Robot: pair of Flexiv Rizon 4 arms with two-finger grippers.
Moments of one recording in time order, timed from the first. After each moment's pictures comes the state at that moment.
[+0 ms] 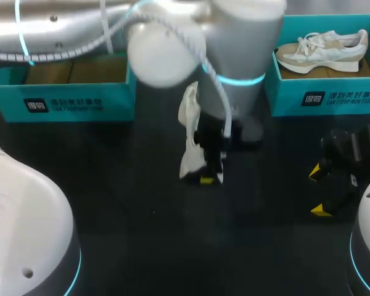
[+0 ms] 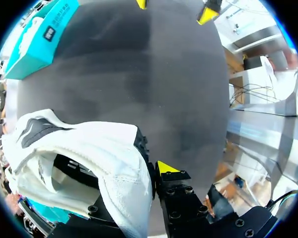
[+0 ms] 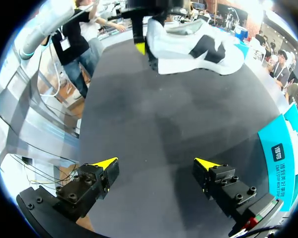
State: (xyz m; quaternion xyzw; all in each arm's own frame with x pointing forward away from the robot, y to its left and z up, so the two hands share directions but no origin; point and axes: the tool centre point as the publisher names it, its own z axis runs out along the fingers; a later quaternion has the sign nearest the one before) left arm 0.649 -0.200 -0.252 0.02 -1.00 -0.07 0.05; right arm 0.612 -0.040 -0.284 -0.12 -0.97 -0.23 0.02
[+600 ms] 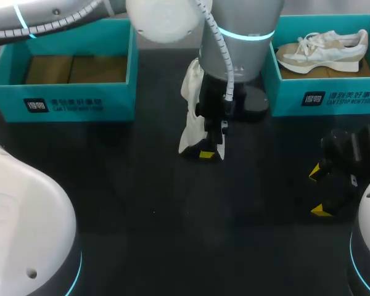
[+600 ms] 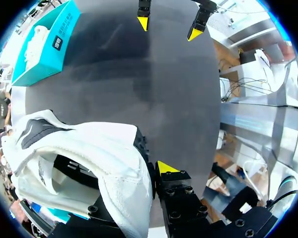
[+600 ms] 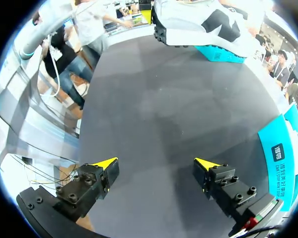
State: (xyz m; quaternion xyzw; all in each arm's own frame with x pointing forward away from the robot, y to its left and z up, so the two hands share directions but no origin) left arm 0.663 -0.199 -0.194 0.00 -1.00 -0.08 0.05; right arm 0.612 -0.040 -0.284 -0.12 -0.97 -0.23 0.02
